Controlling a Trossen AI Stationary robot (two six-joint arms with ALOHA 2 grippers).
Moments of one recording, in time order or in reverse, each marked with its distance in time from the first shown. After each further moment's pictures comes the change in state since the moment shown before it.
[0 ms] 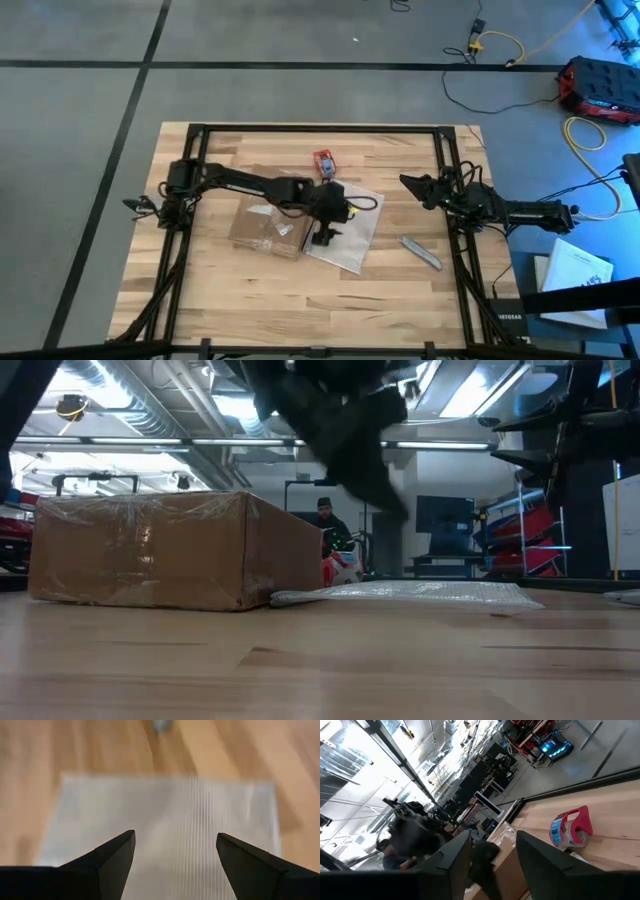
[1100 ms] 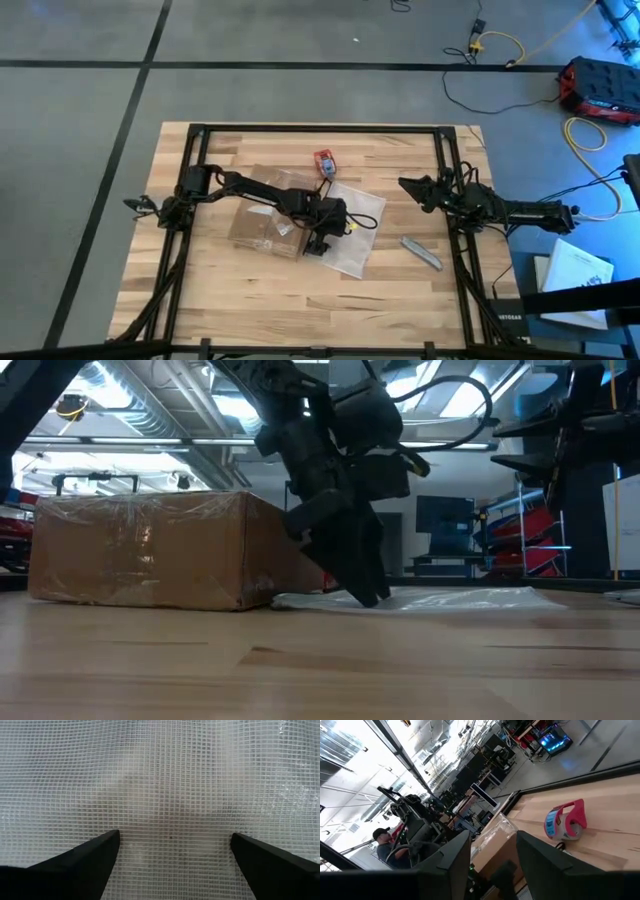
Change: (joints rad) left arm -0.032 0.157 0.009 -0.050 -0.019 0.030; right arm 0.000 0.000 0.000 -0.044 -0.026 -0.023
